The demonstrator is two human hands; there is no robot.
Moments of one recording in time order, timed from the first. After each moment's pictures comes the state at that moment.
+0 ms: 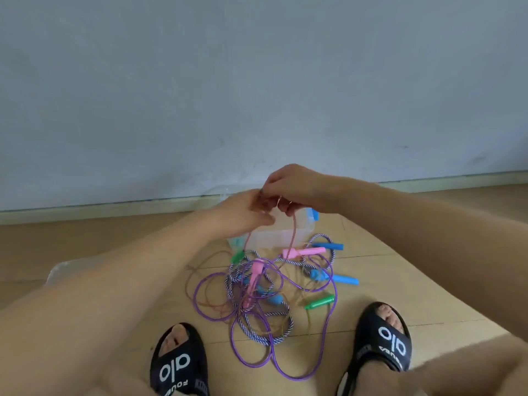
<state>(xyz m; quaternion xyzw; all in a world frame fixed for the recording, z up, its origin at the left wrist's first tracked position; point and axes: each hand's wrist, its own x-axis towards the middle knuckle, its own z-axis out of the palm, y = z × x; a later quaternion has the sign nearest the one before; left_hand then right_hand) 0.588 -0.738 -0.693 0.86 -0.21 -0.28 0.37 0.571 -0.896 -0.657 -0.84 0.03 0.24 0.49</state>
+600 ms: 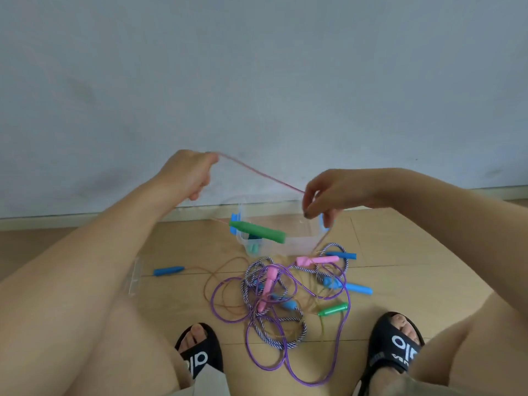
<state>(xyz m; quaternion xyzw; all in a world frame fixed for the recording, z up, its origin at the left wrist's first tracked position) 0.597 -0.659 -0.600 0.88 0.00 -0.10 0.46 0.526 -0.923 -0.592 -0.90 -0.01 0.29 0.33</state>
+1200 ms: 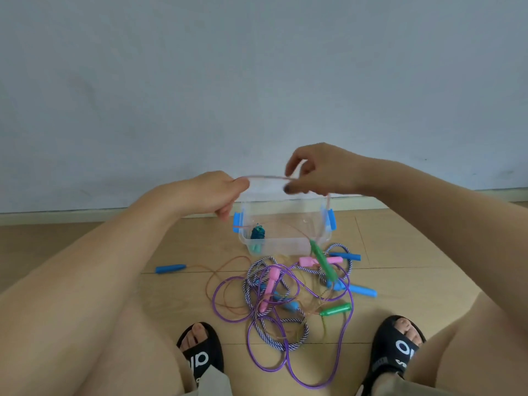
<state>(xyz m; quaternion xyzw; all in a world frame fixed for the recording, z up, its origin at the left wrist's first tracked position) 0.595 -0.678 -0.615 0.94 -0.16 -0.23 0.18 0.552 -0.905 -0.586 -0.93 -0.06 0.15 0.34</state>
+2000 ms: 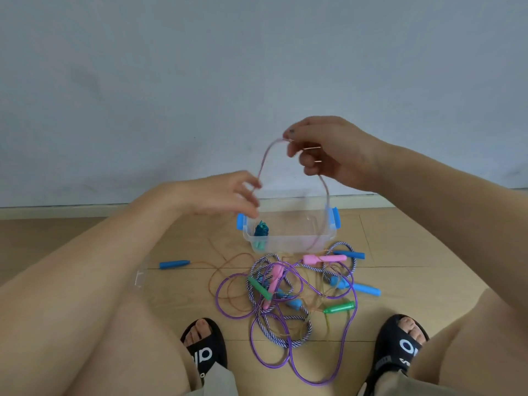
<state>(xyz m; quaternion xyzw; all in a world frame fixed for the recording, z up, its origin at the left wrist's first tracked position) 0.589 -0.672 -0.612 0.88 -0.19 -0.34 0.29 0.559 -0.891 -0.569 -0.72 0.04 0.12 0.68</state>
